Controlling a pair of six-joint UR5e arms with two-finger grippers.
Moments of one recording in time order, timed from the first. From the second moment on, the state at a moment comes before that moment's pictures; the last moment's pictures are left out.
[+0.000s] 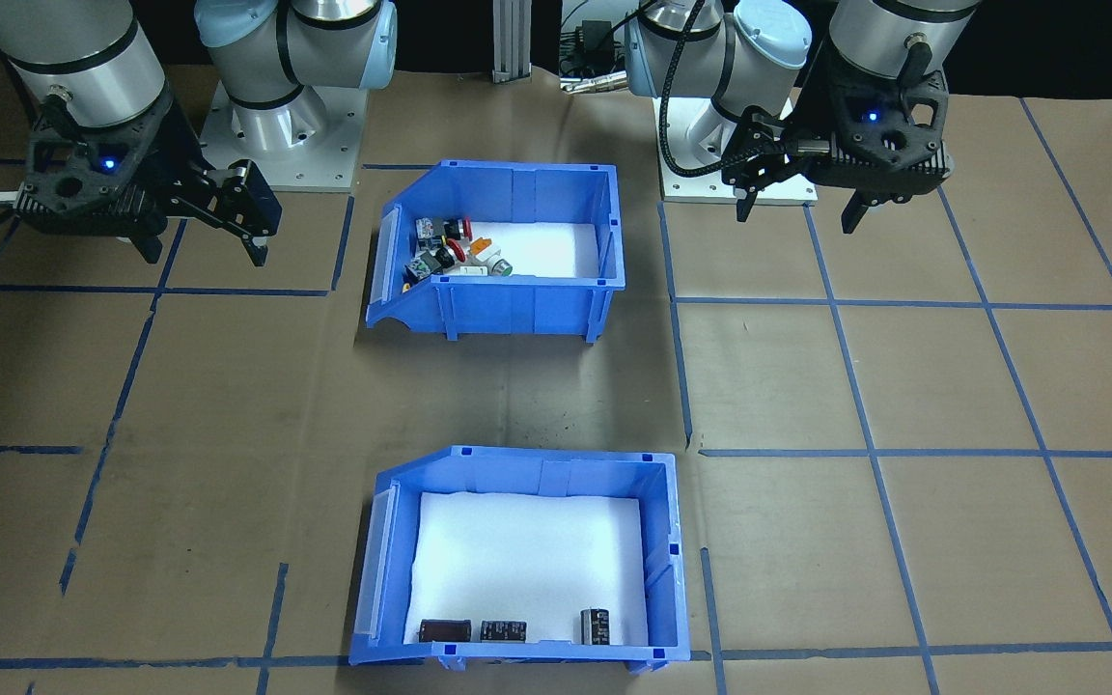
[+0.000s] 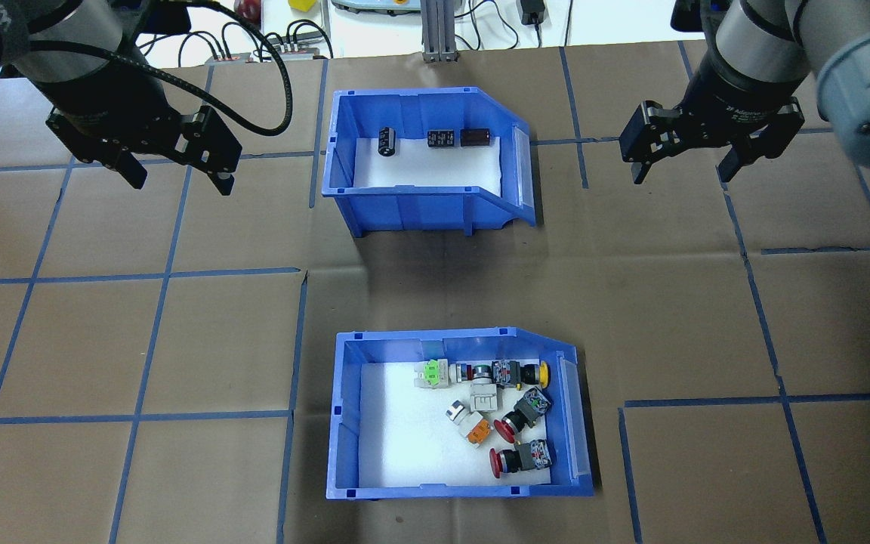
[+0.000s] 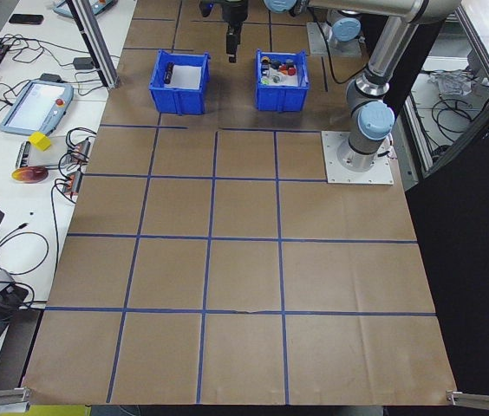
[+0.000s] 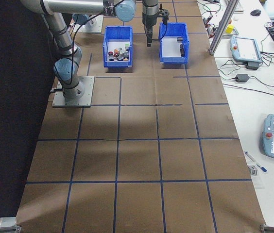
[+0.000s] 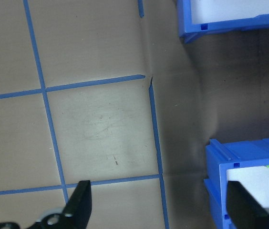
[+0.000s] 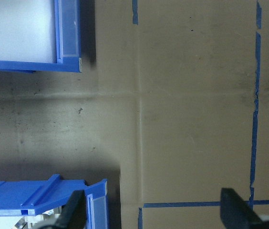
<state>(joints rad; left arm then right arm) -1.56 -1.54 -1.52 -1.66 1.59 0.14 1.53 -1.59 1.63 -1.64 -1.56 -0.02</state>
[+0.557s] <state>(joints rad) -1.56 -1.54 -1.52 -1.65 1.59 0.14 1.53 -1.59 1.63 -1.63 -1.56 -0.03</state>
